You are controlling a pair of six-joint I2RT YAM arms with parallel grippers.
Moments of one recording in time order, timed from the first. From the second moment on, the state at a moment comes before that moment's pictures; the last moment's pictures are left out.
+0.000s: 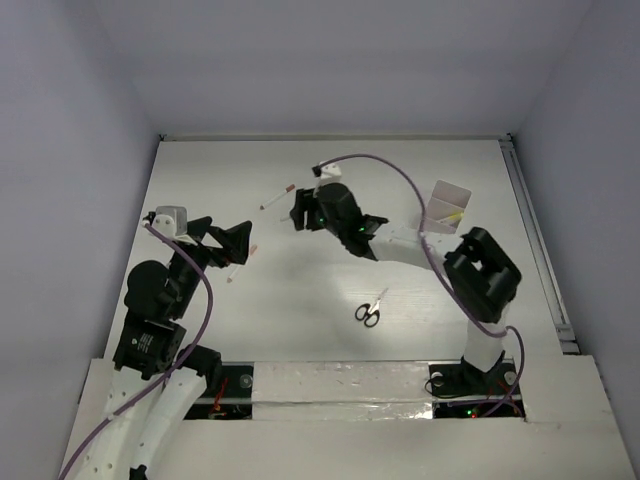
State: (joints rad) left arm -0.32 0.42 0.71 -0.23 0.01 -0.32; right arm 0.80 1.84 1.26 0.25 0.24 0.42
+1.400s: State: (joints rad) left arm -0.33 0.39 0.71 -0.22 0.01 -0.32; right arm 1.08 2.45 1.95 -0.17 0.31 0.42
